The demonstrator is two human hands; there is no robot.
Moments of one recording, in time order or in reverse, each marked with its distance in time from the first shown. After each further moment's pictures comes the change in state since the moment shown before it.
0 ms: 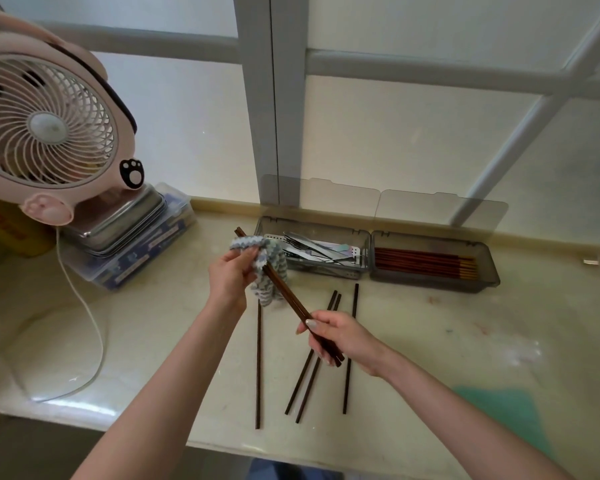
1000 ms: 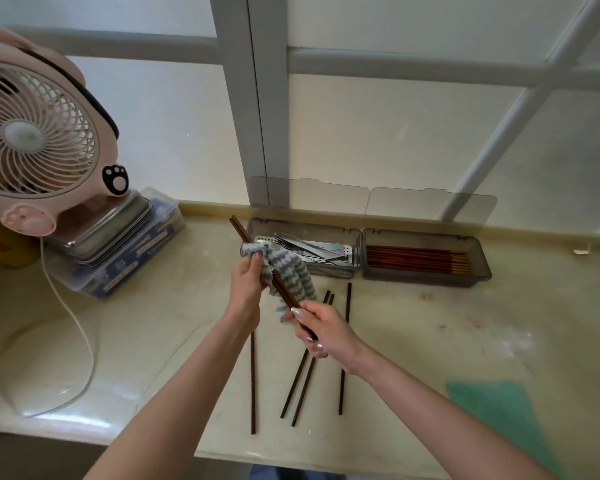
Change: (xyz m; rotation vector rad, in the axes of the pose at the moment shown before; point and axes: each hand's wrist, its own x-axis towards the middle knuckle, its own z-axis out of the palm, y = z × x) left_hand -0.006 -0.027 0.028 0.173 -0.103 0.075; right_hand 0.012 -0.005 0.013 0.145 0.144 -0.025
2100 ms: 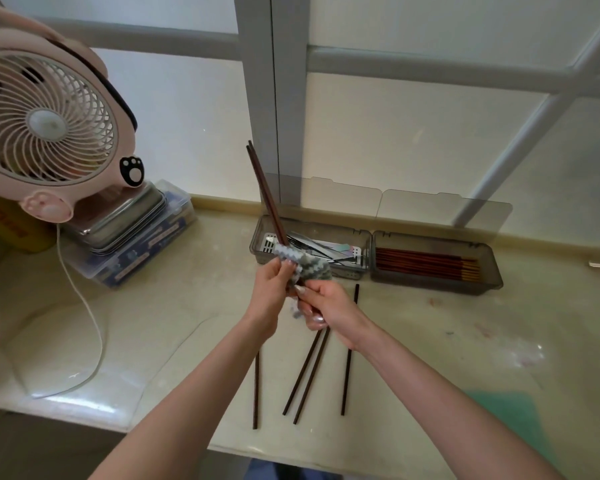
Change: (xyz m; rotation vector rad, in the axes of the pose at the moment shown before) left_hand -0.020 -0.001 0.010 0.070 -0.103 0.020; right_hand 0.018 -0.030 0.001 0.126 0.006 -0.010
